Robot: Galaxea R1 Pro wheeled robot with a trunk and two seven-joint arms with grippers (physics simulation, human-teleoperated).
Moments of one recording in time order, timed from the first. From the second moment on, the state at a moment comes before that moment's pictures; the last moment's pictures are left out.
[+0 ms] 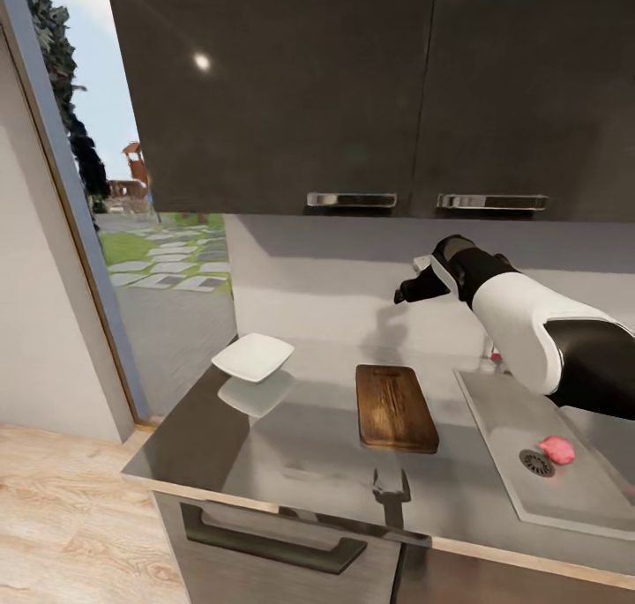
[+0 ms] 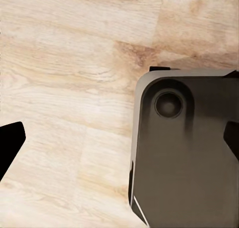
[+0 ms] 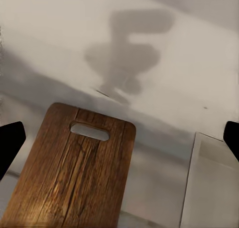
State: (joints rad) left arm 0.00 0.01 0.00 0.06 0.00 -0.36 0.18; right arm -1.60 -0.01 0.03 -0.12 0.31 0.83 0.26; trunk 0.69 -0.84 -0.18
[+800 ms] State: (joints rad) left arm 0.00 0.01 0.00 0.07 0.00 -0.36 0.18; right arm -1.60 -0.02 0.03 -0.11 0.32 0.81 0.26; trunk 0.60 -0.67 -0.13
